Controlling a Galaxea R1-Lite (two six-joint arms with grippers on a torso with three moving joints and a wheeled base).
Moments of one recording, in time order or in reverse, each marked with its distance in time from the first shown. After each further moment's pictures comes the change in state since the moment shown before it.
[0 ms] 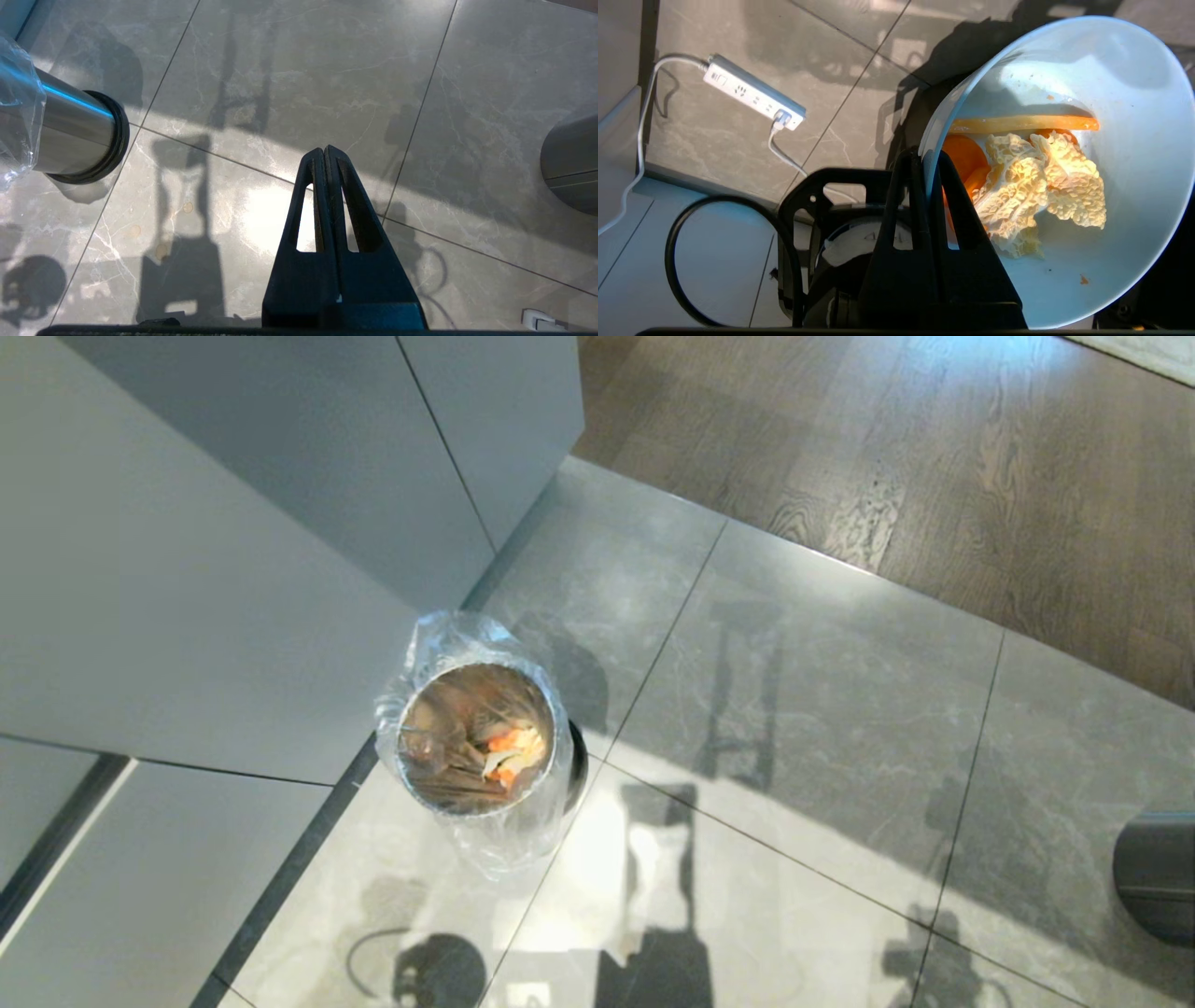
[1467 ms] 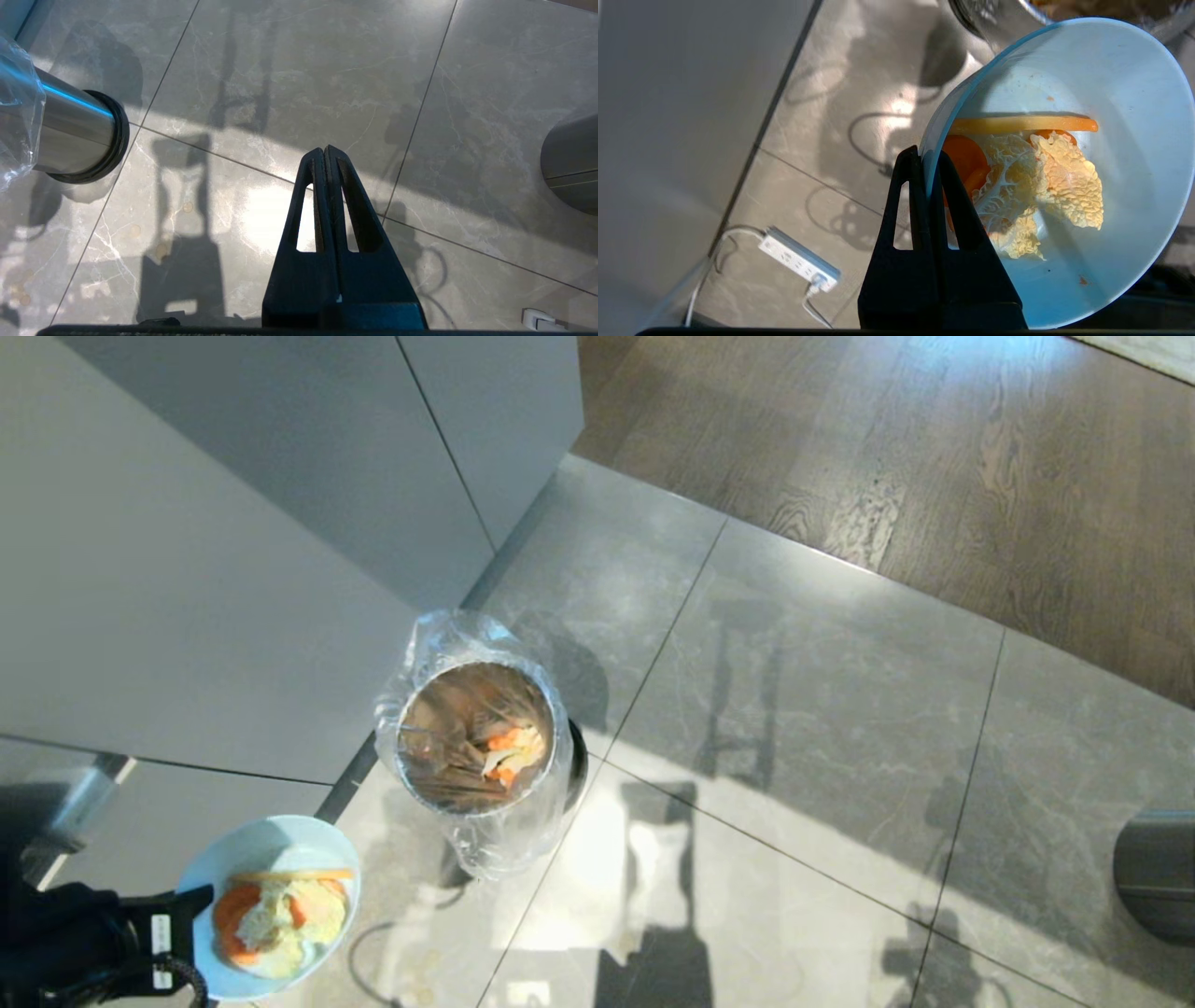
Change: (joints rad) left arm 0.108 0.373 -0.049 -0.706 0.099 0.165; right arm 0.000 0.000 0.000 0.000 0.000 0.000
